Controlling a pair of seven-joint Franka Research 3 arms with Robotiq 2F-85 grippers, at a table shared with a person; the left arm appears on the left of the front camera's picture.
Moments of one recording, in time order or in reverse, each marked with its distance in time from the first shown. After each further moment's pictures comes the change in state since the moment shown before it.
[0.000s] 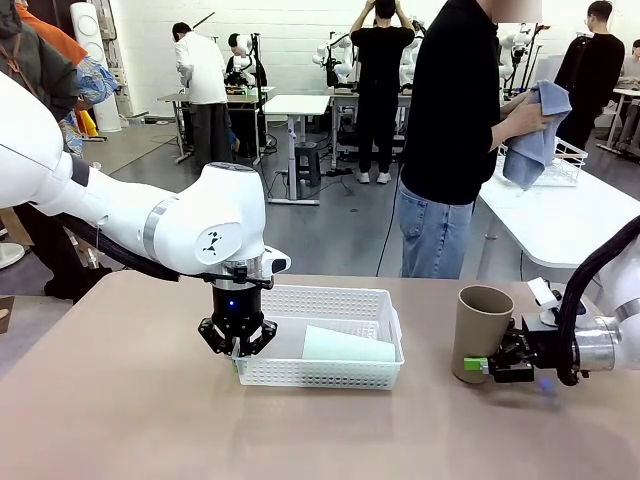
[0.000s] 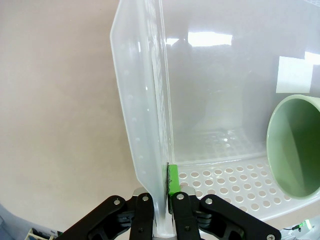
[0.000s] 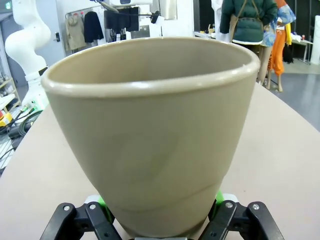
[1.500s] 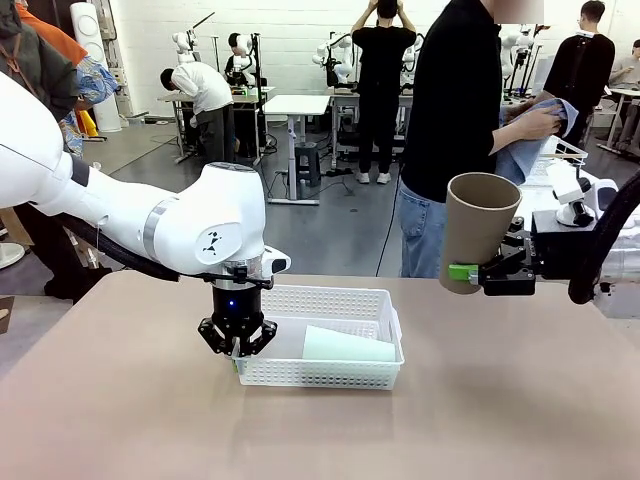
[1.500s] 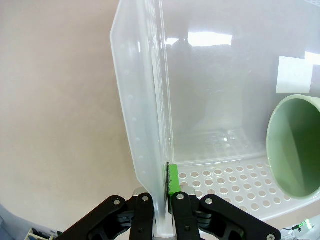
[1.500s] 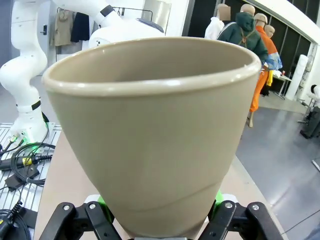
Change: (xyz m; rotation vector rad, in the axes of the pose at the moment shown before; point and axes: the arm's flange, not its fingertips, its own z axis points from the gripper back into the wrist) left arm 0.000 0.000 0.000 0.000 0.000 0.000; right arm 0.212 0.089 -0.003 -0.123 -0.034 0.204
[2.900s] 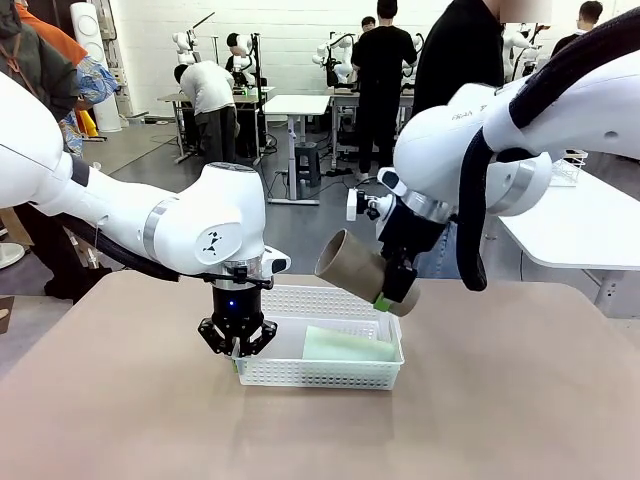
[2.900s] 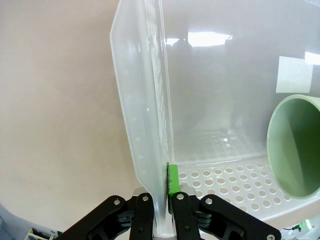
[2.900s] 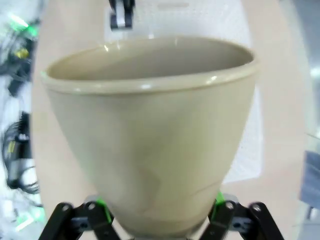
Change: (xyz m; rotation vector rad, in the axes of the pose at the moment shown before) left arm 0.000 0.000 0.000 0.000 0.000 0.000; right arm 0.061 -0.038 -0.198 0.220 1.021 0.002
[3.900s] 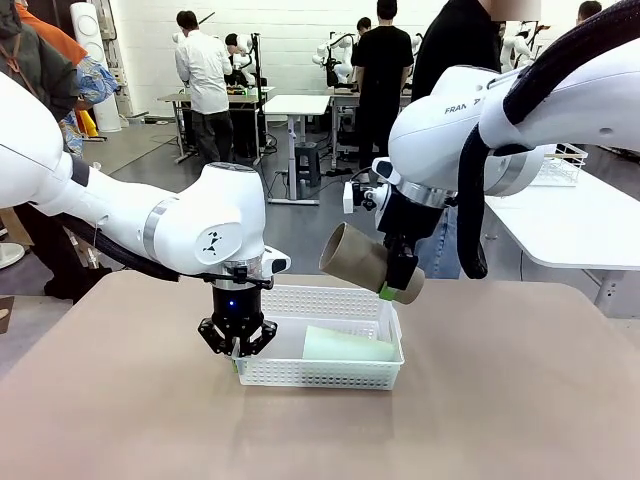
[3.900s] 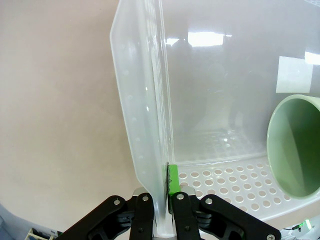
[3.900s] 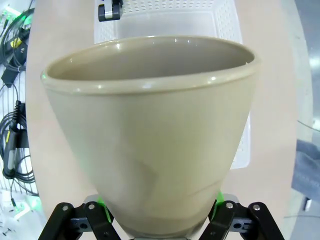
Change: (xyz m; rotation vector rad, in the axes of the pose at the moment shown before) left arm 0.000 0.000 0.000 0.000 0.000 0.000; right arm 0.006 -0.011 0.008 -0.007 0.055 0.010
